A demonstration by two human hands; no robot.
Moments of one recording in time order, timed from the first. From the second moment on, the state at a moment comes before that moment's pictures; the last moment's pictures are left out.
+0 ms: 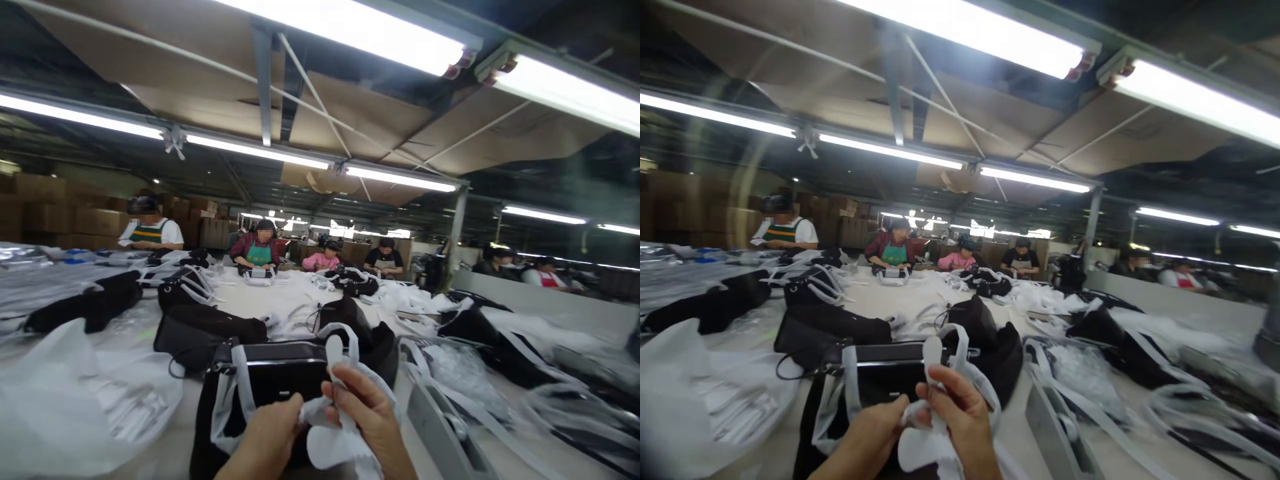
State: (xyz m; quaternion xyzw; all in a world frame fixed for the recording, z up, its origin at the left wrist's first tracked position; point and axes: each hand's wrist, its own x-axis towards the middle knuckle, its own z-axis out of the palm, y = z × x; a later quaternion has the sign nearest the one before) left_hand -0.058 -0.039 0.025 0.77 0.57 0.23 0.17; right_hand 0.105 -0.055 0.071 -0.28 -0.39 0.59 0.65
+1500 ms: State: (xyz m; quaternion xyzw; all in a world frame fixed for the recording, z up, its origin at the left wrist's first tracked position) left_hand -0.126 -0.012 0.278 0.75 0.46 0.20 0.44; right_hand 0.054 0.004 0.184 -0.26 -0.60 0.59 0.47
